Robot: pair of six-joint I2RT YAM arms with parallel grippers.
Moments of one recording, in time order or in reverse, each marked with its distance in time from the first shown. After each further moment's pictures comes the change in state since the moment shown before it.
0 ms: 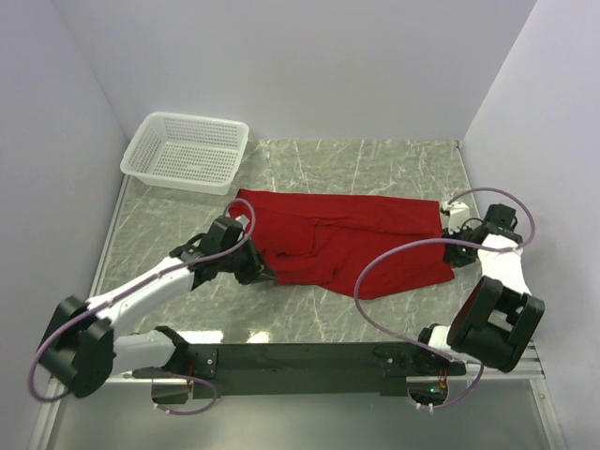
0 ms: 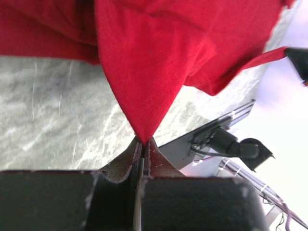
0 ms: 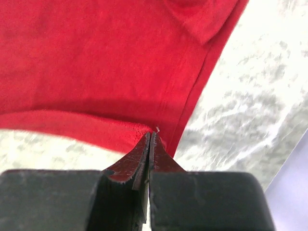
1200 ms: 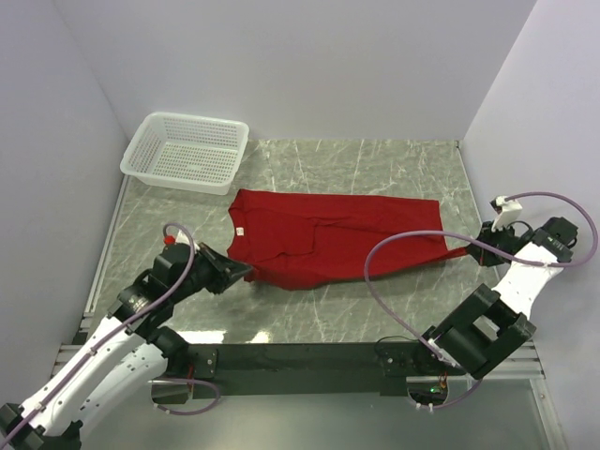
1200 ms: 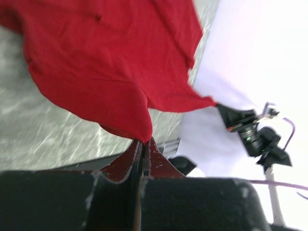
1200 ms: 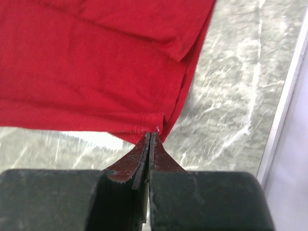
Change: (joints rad) left arm 0.000 -0.656 -0.113 -0.204 -0.229 -0.338; right arm -0.369 -0.086 0.172 -0.283 -0.418 -0.136
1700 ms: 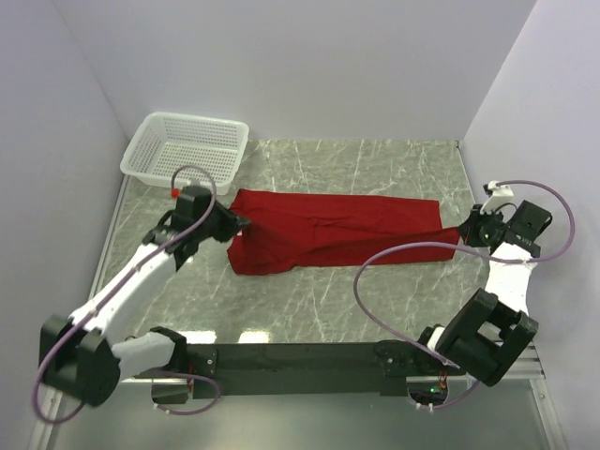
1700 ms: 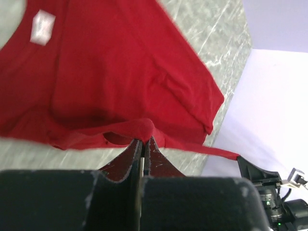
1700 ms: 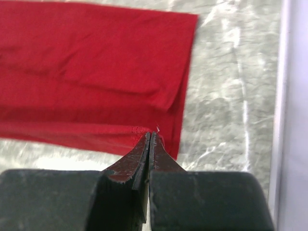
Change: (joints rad) left arm 0.219 0.526 0.227 0.193 -0.036 0.173; right arm 0.206 -0.024 -0.150 0.513 0.140 0.486
